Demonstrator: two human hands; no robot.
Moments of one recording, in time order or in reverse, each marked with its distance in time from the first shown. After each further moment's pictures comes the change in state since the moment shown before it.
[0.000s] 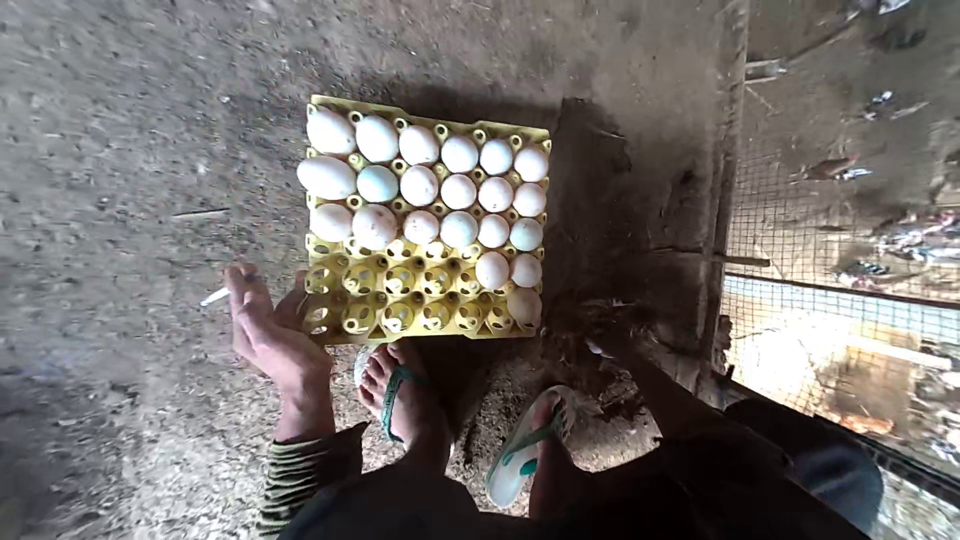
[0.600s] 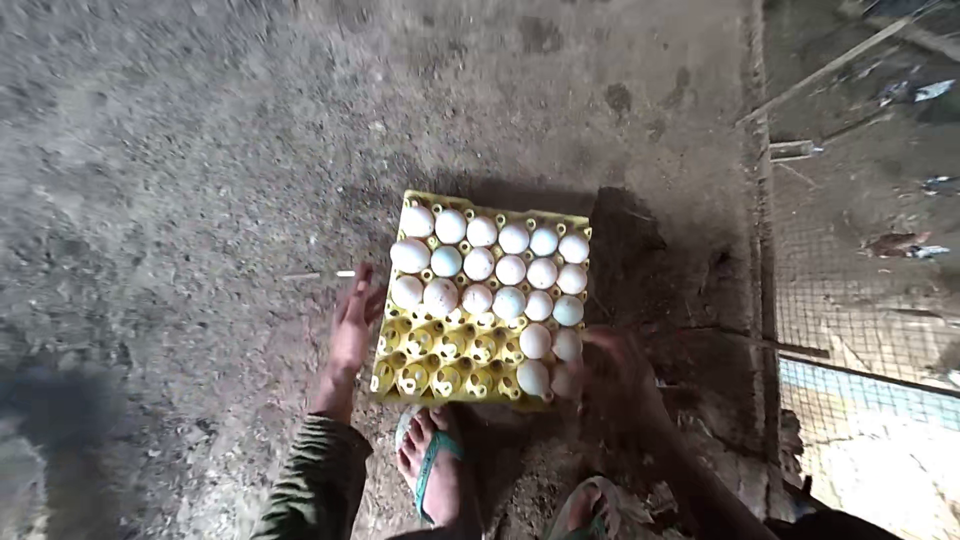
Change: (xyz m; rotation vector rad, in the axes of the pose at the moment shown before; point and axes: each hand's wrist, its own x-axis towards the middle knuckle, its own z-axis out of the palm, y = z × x) left_hand 0.094 0.000 0.022 0.185 -0.528 -0.061; right_hand -0.155 -0.185 -0.029 0.233 0.530 -1.180
